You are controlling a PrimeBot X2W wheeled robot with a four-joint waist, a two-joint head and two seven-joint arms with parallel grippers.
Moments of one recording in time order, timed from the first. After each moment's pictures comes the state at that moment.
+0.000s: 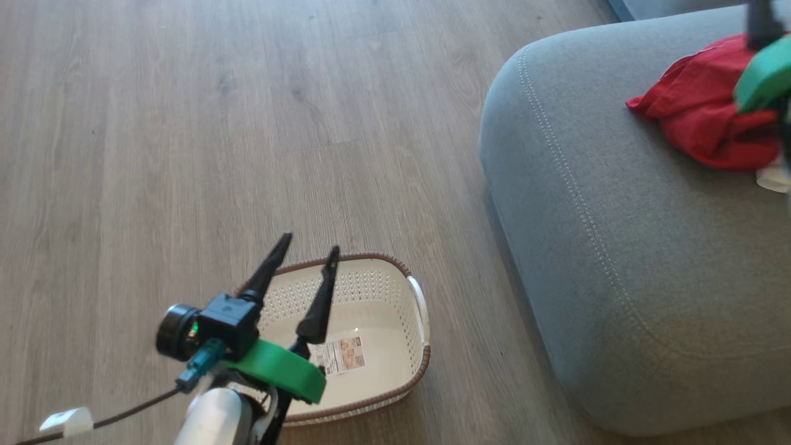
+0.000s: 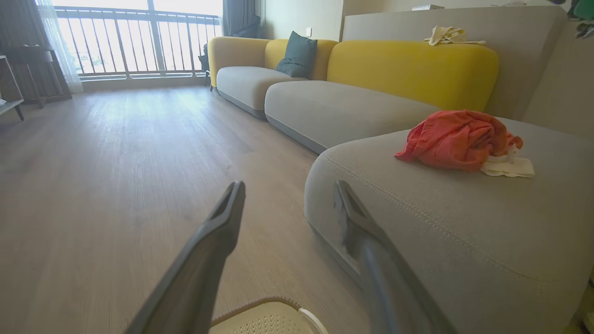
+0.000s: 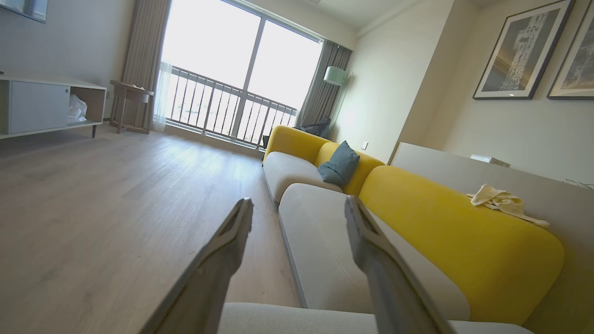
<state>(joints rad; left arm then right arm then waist) -0.10 0.06 -0.29 0.11 -0.17 -0.06 -0.26 -0.95 -0.35 0.01 0.81 -0.01 0.13 -0.25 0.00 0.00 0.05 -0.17</state>
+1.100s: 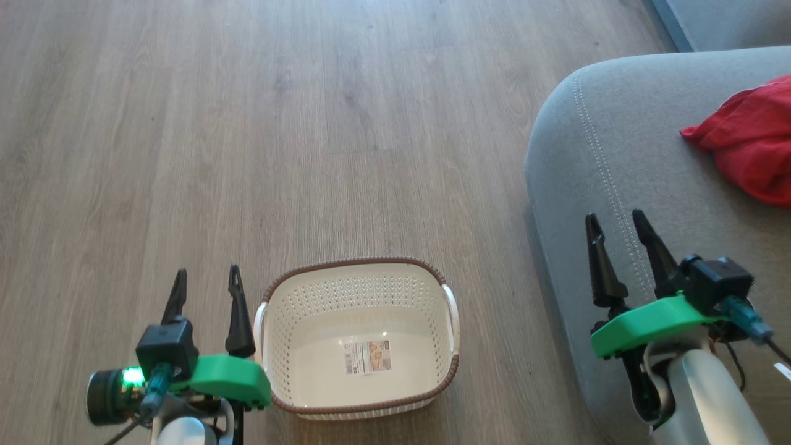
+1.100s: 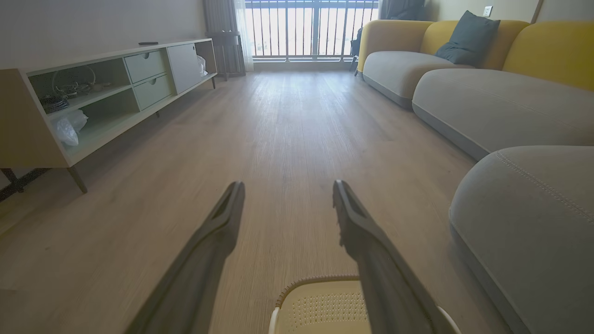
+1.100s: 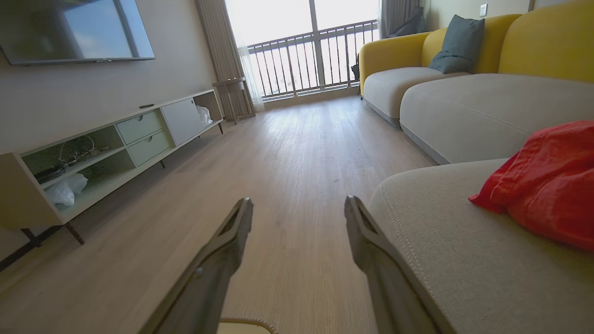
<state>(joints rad) -0.02 0.05 -0.13 0.13 -0.14 0.24 -0.26 -0.17 -0.08 0.04 0.30 0.30 0.13 -0.26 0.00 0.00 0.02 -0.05</state>
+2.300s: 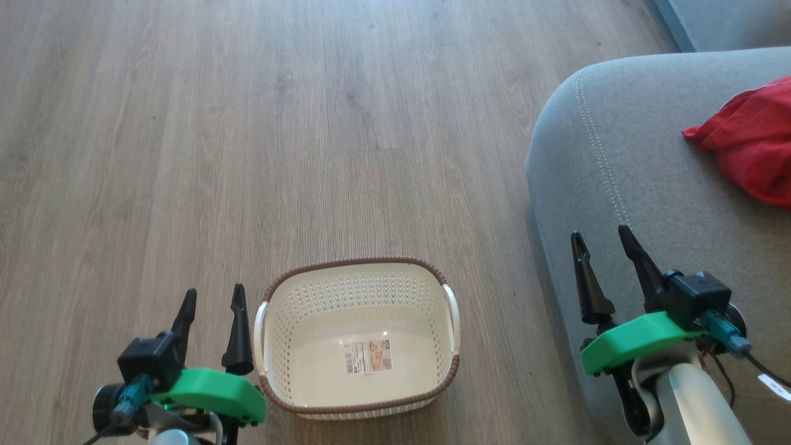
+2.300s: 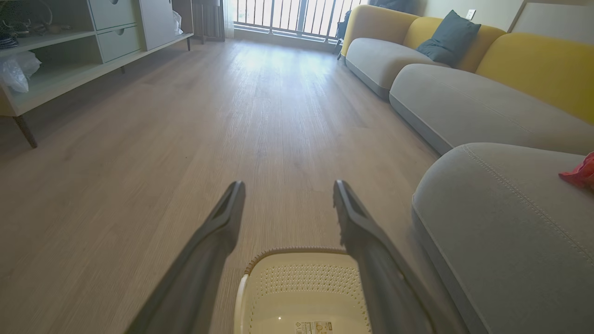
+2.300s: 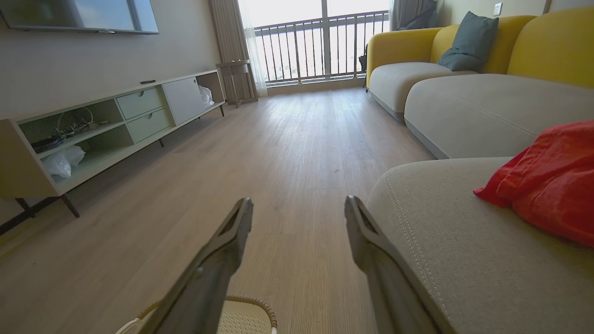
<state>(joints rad) 0.01 0.05 -0.09 0.19 -0.27 0.09 -0.26 -0.13 -0.06 0.05 0.29 0.19 0.13 -0.26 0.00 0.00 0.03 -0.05</state>
